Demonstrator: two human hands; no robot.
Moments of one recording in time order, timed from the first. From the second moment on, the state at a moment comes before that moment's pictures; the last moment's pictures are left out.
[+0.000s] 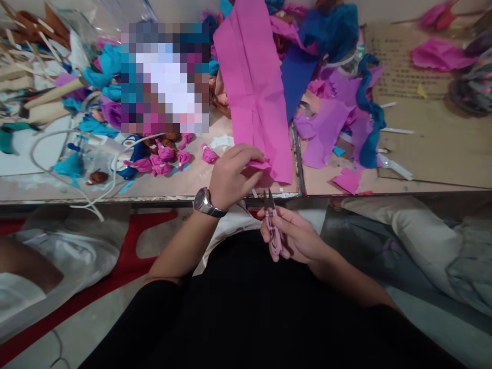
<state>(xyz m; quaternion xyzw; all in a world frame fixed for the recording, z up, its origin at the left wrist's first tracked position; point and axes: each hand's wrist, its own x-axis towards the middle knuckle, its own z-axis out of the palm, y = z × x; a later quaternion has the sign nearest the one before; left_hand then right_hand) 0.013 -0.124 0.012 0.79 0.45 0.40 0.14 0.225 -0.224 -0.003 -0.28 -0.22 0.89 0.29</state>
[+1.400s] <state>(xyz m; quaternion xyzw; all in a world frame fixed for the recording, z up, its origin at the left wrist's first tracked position) 0.001 -0.137 -0.005 0.84 0.35 0.41 0.08 0.216 -0.208 -0.003 -0.31 -0.20 0.86 0.35</state>
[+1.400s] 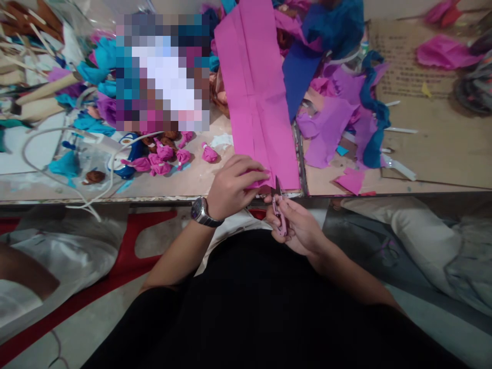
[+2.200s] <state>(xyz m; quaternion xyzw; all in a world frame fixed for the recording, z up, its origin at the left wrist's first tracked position) 0.002 -0.137 -0.003 0.84 0.36 0.41 0.09 0.218 -0.211 -0.005 -0.32 -0.21 0.86 0.34</state>
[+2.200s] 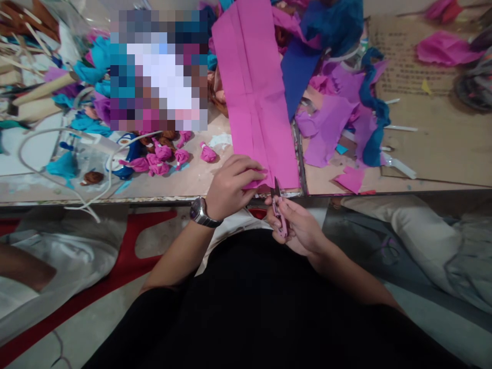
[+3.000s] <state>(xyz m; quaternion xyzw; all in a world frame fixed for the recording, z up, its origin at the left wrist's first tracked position) 0.002 -0.138 -0.003 0.83 0.35 0.41 0.09 0.218 -0.210 -0.004 -0.32 -0.21 0.86 0.34</state>
